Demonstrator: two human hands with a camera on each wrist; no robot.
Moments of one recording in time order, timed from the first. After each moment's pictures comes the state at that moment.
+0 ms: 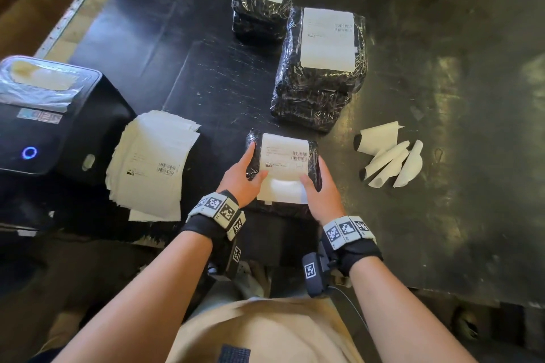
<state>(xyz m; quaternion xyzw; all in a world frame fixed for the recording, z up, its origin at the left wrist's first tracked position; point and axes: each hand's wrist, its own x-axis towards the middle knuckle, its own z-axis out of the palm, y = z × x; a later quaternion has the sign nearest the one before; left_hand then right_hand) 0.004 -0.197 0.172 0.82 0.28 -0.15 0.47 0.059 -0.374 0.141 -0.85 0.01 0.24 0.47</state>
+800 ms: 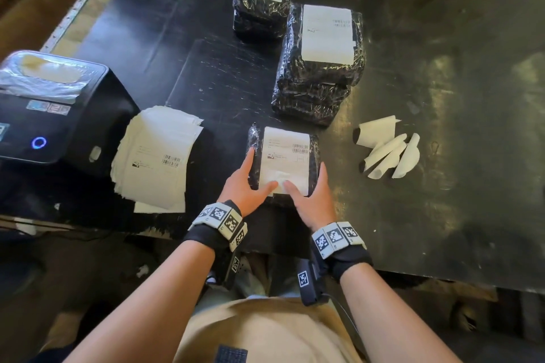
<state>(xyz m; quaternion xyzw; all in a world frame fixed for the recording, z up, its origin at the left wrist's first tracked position) -0.029 -0.207 0.165 0.81 0.27 -0.13 0.50 0.021 -0.369 0.142 -0.86 0.04 0.24 0.44</state>
